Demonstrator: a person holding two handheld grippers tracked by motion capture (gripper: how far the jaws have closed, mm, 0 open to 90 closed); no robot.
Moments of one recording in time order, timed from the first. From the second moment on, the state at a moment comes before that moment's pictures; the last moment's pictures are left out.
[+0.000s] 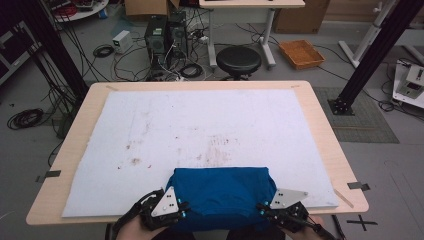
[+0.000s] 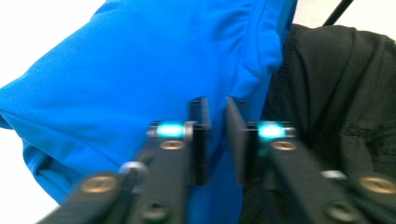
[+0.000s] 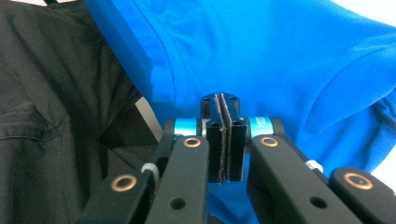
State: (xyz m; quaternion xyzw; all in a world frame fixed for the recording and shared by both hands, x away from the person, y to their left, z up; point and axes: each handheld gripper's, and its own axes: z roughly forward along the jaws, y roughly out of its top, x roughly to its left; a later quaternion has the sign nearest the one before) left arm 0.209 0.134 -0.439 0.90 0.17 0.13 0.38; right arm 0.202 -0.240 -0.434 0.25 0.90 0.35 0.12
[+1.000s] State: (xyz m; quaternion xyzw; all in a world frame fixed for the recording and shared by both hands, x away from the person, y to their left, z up) left arm 0.310 0.166 -0.435 0.81 0.38 0.13 0.42; right arm 0.309 -0.272 -0.436 0.44 0.80 0.39 0.11
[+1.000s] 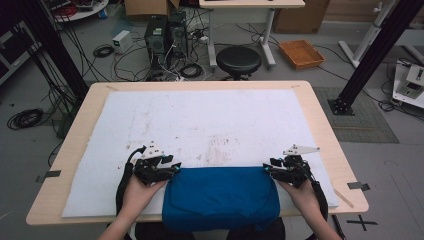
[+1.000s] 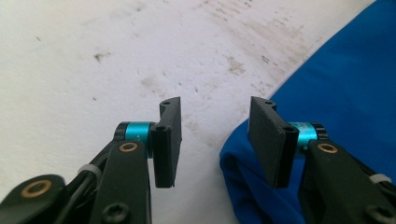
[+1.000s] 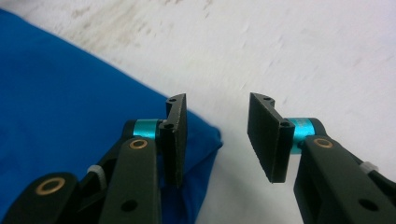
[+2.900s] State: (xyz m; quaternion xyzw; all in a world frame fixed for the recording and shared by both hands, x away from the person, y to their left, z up) left arm 0.360 0.170 -0.441 0.79 0.46 0.13 0.38; right arm 0.358 -0.260 -0.427 0.45 0.79 0.38 0.17
